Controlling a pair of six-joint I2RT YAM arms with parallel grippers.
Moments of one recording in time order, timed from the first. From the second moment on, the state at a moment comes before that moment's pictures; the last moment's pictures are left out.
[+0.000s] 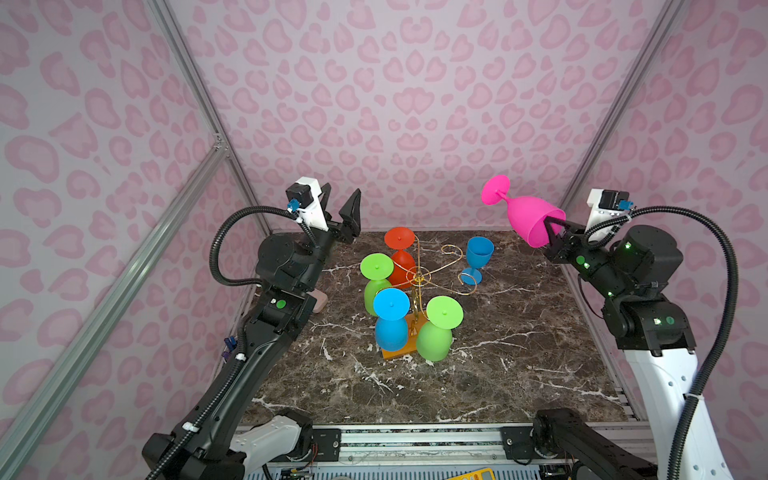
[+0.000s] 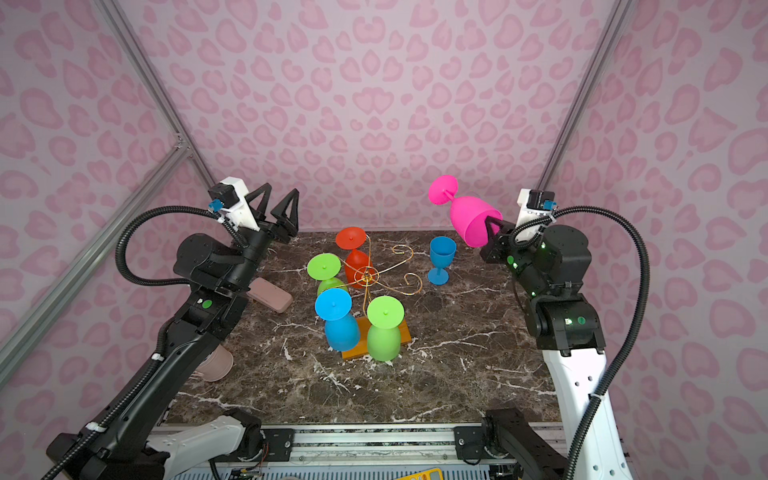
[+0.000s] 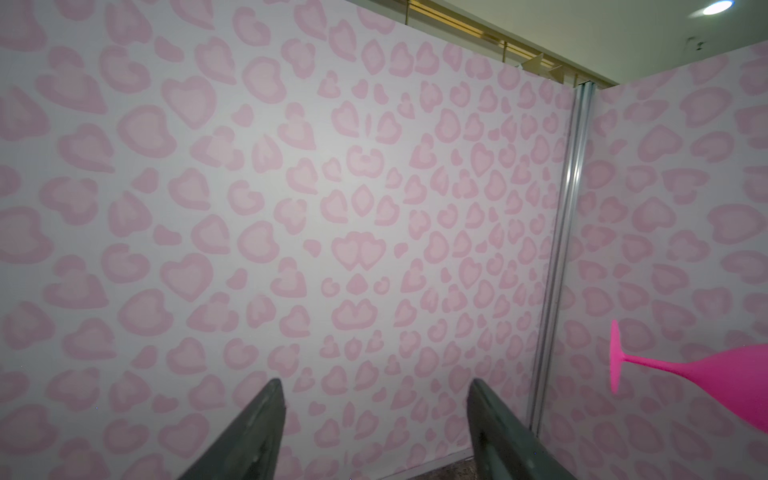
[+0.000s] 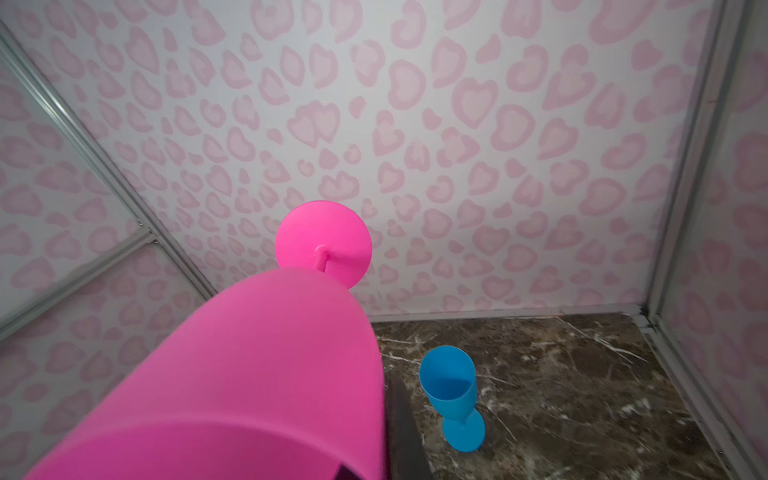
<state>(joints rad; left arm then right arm) -0.41 1.09 1.20 0.25 -0.04 -0.07 0.03 0.97 1.41 -0.57 -0.19 0.28</state>
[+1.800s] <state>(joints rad) -0.22 0.88 0.83 0.24 -0.39 -0.09 -0.04 2.04 2.01 -1.14 0.14 0.06</state>
